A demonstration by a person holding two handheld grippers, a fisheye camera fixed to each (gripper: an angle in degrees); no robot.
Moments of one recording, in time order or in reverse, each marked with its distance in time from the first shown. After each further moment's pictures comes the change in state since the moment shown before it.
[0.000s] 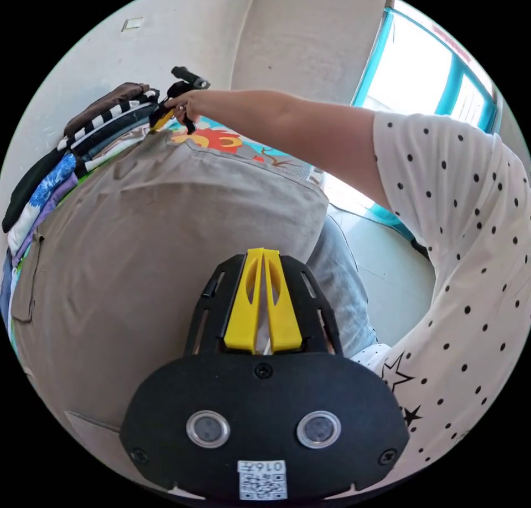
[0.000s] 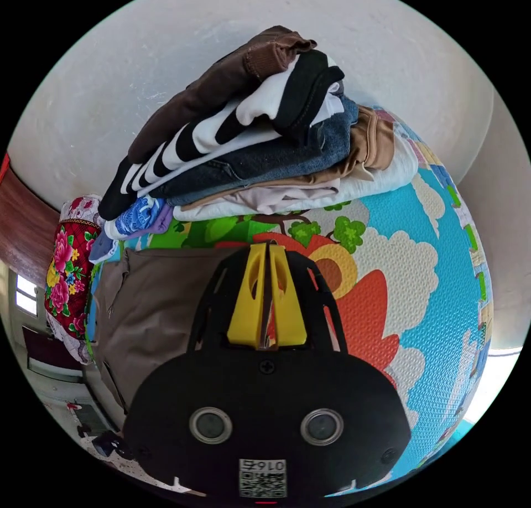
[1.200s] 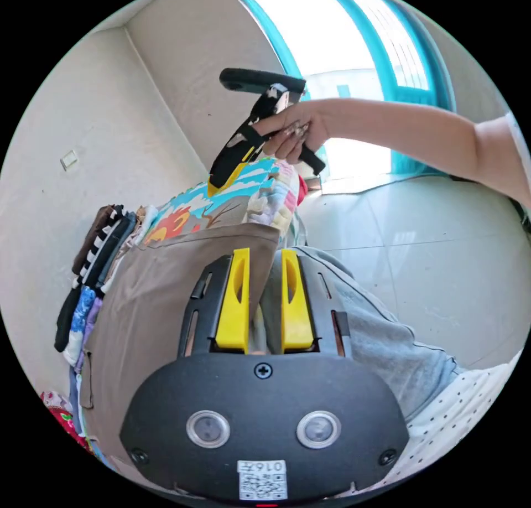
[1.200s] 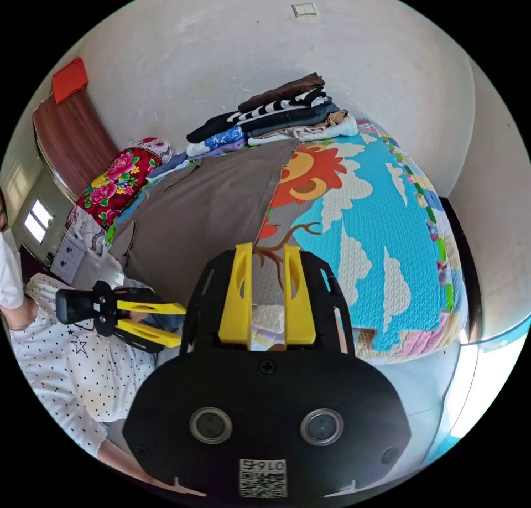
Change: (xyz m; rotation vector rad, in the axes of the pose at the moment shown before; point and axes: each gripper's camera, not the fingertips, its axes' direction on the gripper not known) left arm 0.271 0.065 0.209 0.186 -0.442 0.486; right arm 0.080 0.444 -0.223 0.102 -0.079 -0.222
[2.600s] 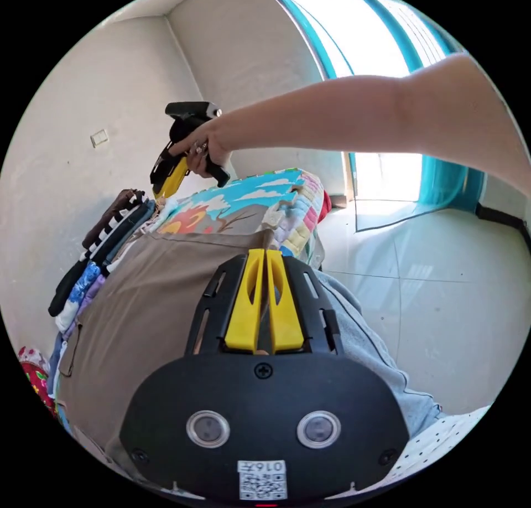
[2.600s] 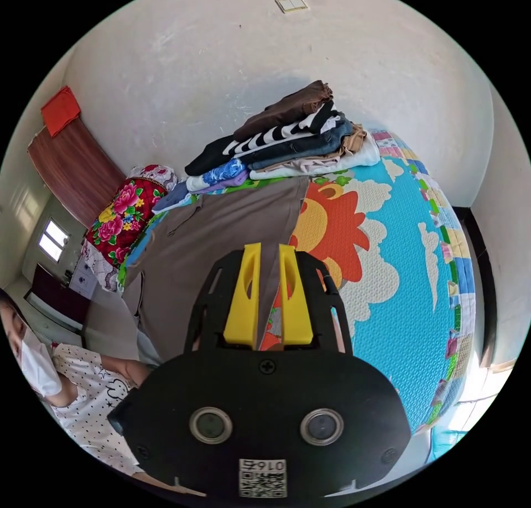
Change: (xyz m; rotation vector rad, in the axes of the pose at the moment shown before) left arm -0.004 0.037 -0.019 0.067 0.043 -0.247; right arm -0.025 -0.226 0.043 -0.014 -0.071 0.035
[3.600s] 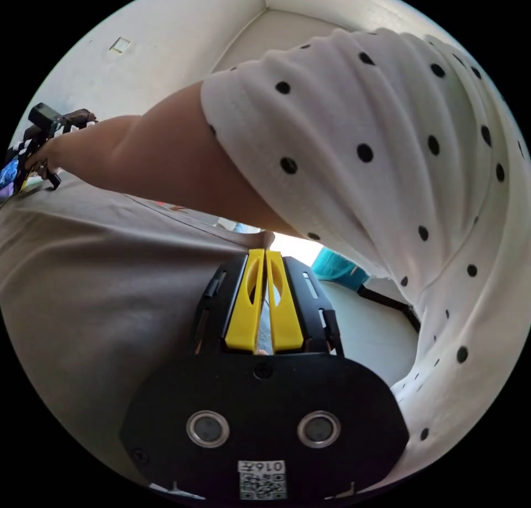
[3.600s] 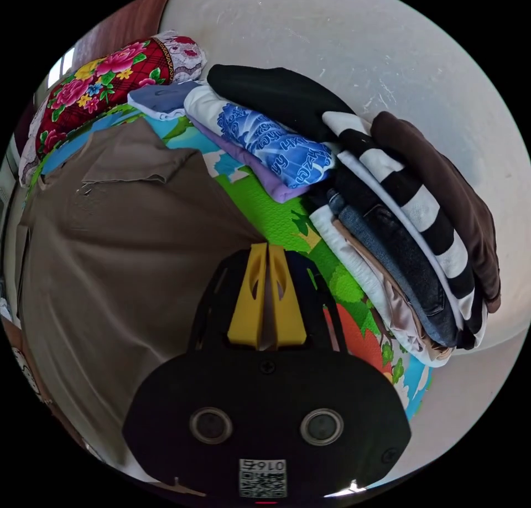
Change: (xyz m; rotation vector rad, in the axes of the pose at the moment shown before) left arm -0.245 0.026 -0.021 0.199 0.612 -0.328; right arm -0.260 -0.272 0.335 -0.184 0.328 -0.666
